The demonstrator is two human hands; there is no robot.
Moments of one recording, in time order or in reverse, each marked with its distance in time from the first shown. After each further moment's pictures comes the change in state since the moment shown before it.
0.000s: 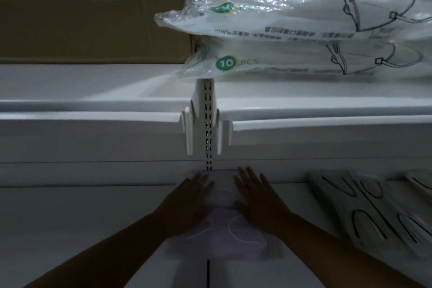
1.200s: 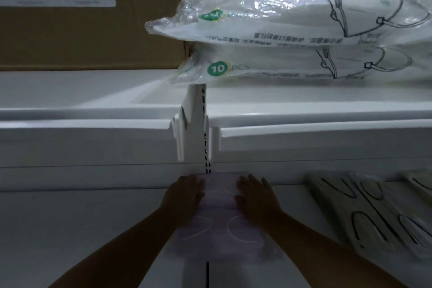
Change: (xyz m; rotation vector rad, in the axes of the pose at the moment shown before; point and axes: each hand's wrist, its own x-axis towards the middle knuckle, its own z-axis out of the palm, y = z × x) left_hand 0.029 -0.020 0.045 -0.021 -0.198 -0.367; right_hand 0.030 0.010 0.042 0.103 -0.003 0.179
